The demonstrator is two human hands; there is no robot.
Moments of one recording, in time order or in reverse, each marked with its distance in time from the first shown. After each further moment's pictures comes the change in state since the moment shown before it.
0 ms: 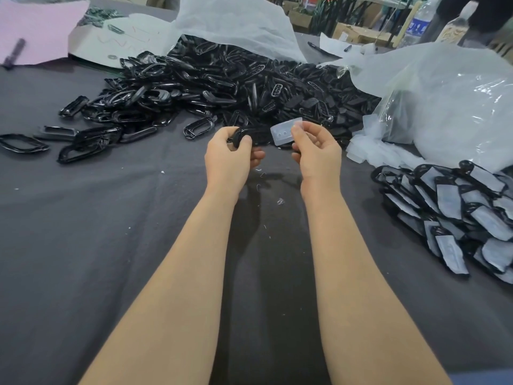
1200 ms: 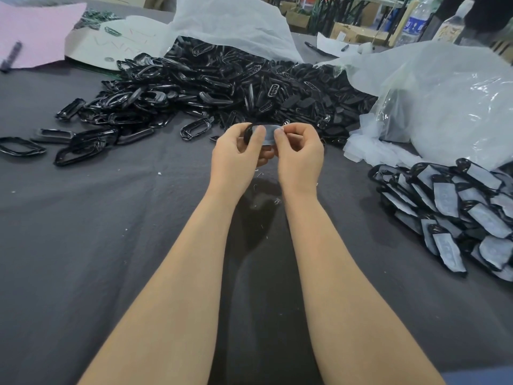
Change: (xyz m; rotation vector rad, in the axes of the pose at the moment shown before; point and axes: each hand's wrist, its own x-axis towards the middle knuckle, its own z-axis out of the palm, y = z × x) left_hand -0.007 0.003 0.004 0.092 -0.171 0.144; right_hand -0.013 0.008 0.017 -0.197 0.039 -0.200
